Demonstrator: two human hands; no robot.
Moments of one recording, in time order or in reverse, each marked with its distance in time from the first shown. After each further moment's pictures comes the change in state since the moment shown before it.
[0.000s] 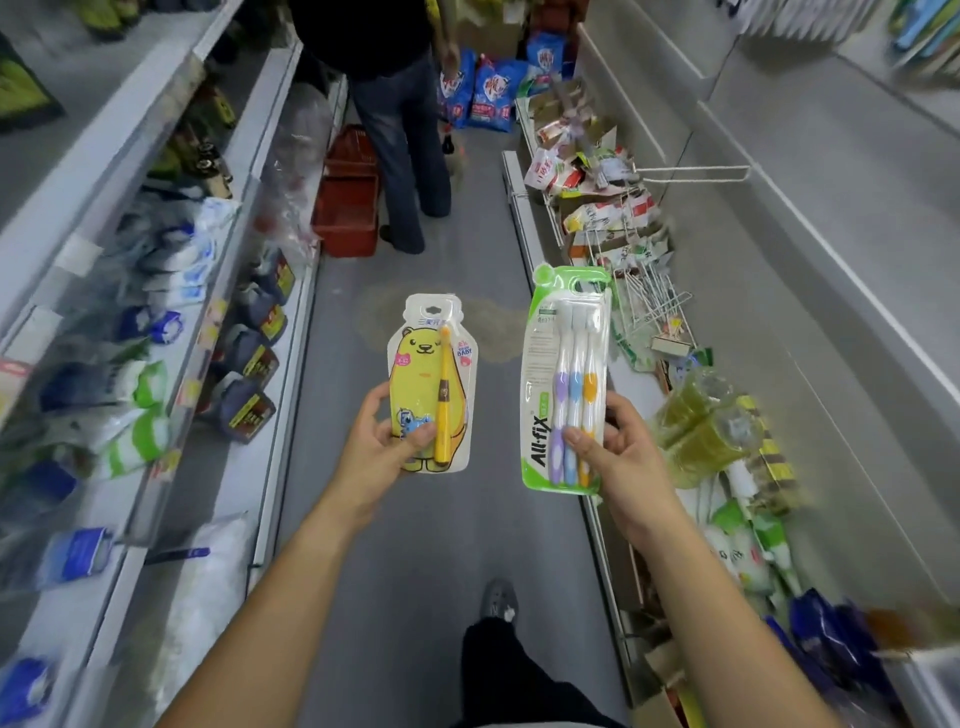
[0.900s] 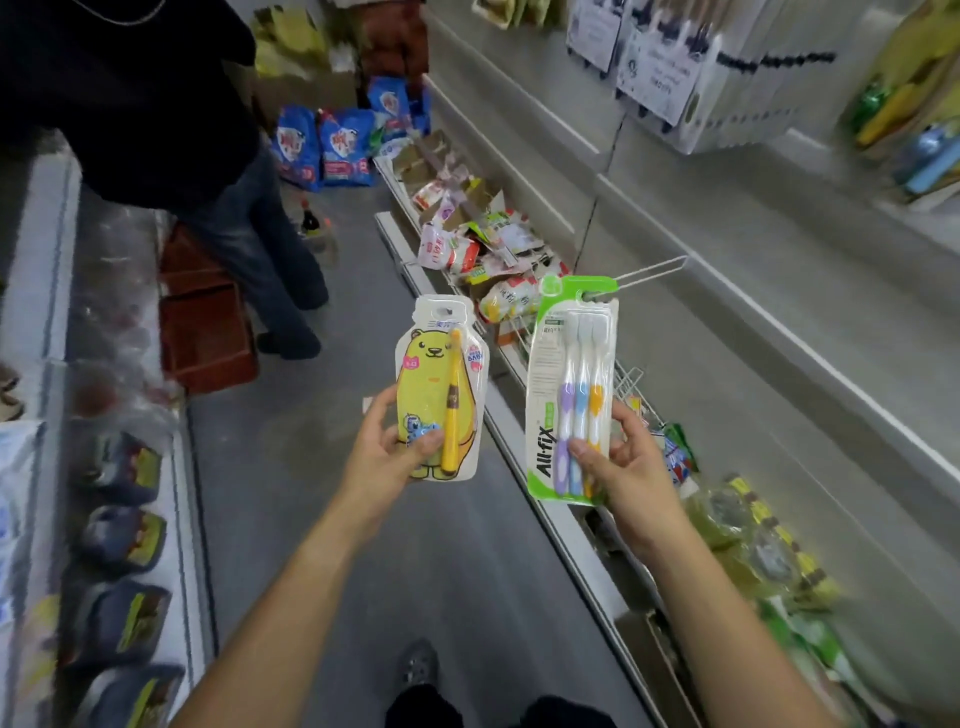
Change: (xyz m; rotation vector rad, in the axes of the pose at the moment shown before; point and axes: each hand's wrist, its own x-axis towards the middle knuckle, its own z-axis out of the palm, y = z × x) left_hand 0.420 0.158 0.054 0.101 -0.322 0.023; right_hand 0.340 -0.117 0.031 0.099 0.338 -0.040
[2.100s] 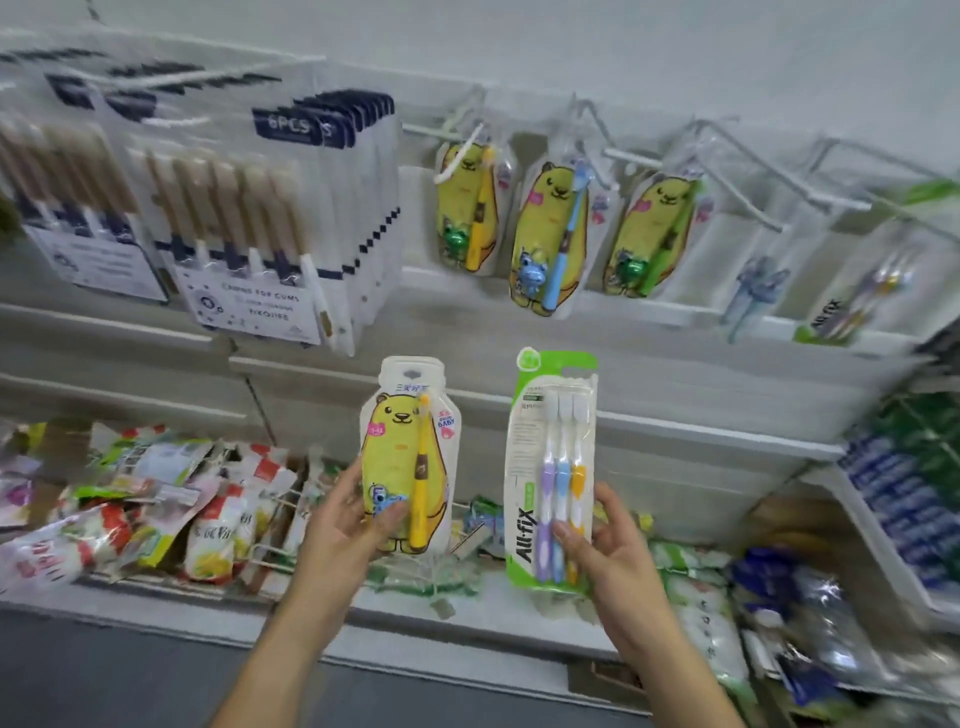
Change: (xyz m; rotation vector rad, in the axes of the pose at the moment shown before) left_hand 0.281 0.086 0.211 0.091 -0.903 -0.029; right_hand 0.080 -0.071 -0.050 0.201 0.903 -0.197
